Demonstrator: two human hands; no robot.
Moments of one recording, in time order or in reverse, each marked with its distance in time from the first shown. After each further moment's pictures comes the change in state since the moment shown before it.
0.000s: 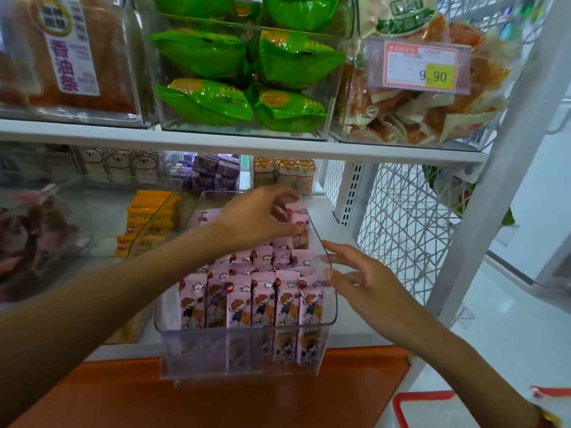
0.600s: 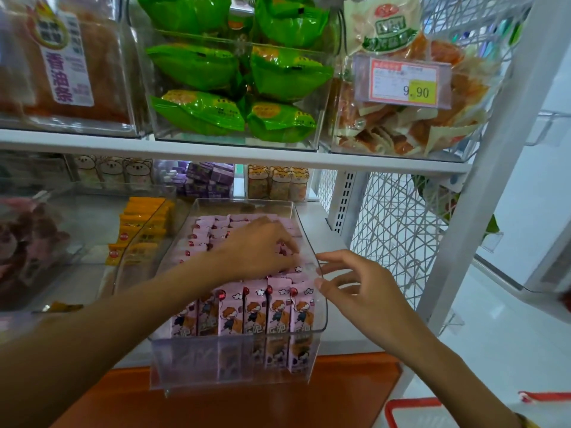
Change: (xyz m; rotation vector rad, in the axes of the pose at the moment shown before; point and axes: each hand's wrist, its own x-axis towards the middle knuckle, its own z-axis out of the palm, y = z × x) left_hand -0.001 -0.011 0.030 0.216 -0.093 0.179; right_hand -0.005 -0.001 -0.004 -0.124 0.151 -0.021
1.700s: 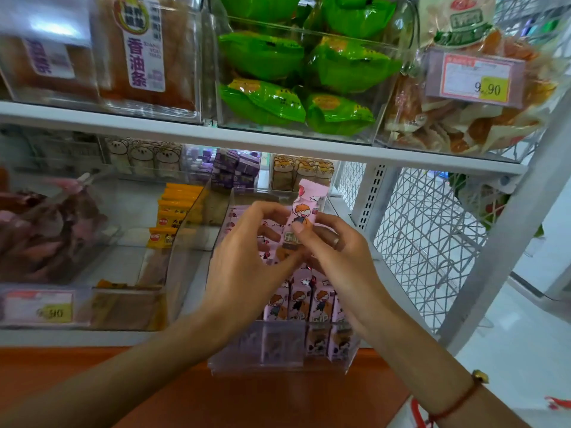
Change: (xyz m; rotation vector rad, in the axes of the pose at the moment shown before) left_hand -0.103 0.030 -0.027 -0.522 0.597 -0.224; right_hand 0.025 -0.071 0.069 0.585 0.059 0.183
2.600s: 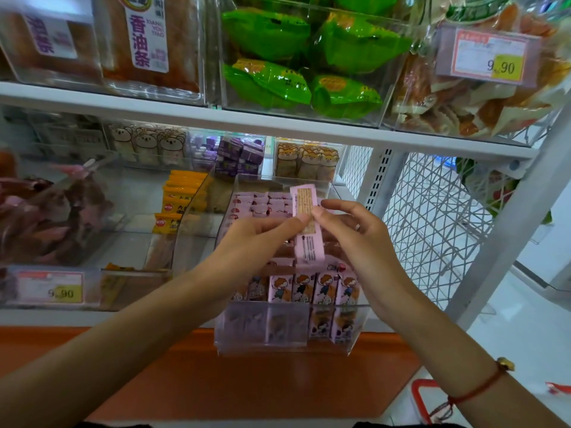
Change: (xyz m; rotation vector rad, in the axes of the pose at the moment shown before) left_hand 0.010 0.009 -0.011 -0.497 -0.371 -0.557; right_hand 0.000 -0.002 -0.016 -0.007 -0.018 -0.031
